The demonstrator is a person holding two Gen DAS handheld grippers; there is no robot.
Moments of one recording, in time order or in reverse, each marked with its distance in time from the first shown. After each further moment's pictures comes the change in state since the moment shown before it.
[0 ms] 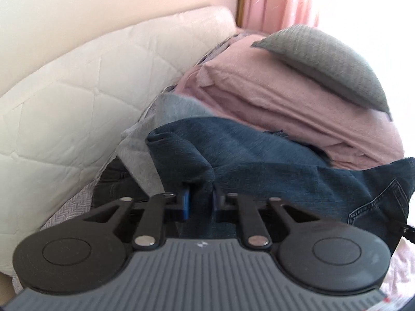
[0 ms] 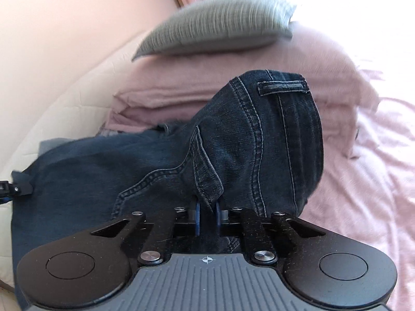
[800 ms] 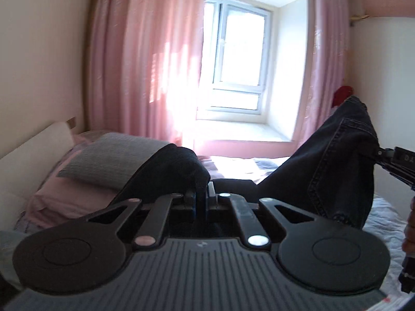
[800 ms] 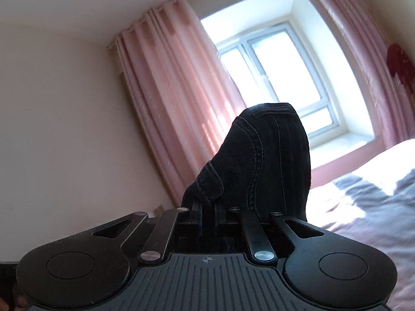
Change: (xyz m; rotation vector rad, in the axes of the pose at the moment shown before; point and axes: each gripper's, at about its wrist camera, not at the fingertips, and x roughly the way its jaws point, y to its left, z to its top) left arm -0.261 -0.310 0.008 0.336 -0.397 -0.585; right arm -0.393 -0.114 0.041 0.090 -0.797 -0.033
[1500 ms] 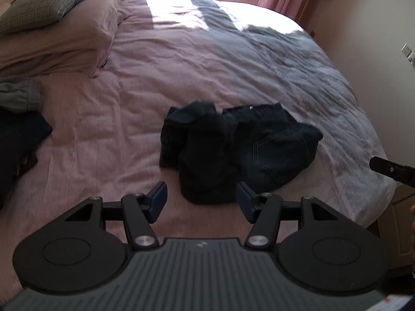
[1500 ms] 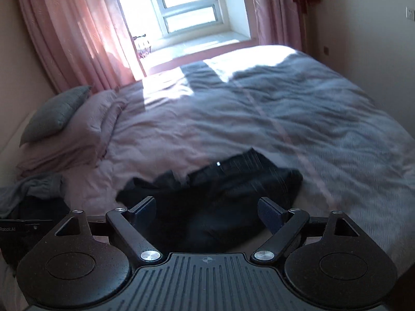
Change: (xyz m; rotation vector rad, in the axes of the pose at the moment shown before) left arm 0.012 -0.228 -0.234 -0.034 0.734 -0.114; right arm -0.296 -0.261 -0.053 0.050 0.612 -0.518
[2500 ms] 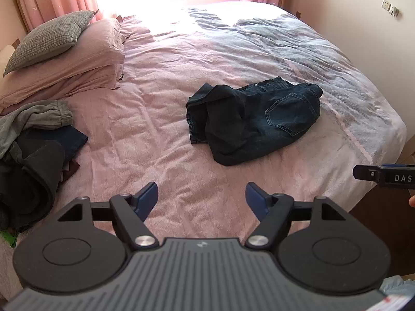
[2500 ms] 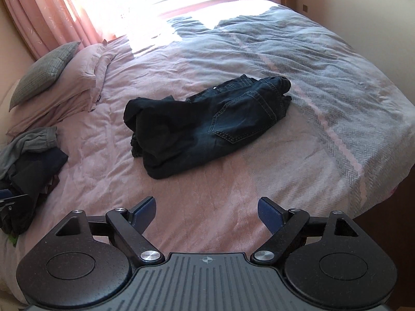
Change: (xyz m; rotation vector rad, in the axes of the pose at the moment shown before) left arm -0.119 0.002 -0.075 0.223 -0.066 0.080; right arm -0.051 0.080 -0.094 0.058 0.168 -0.106
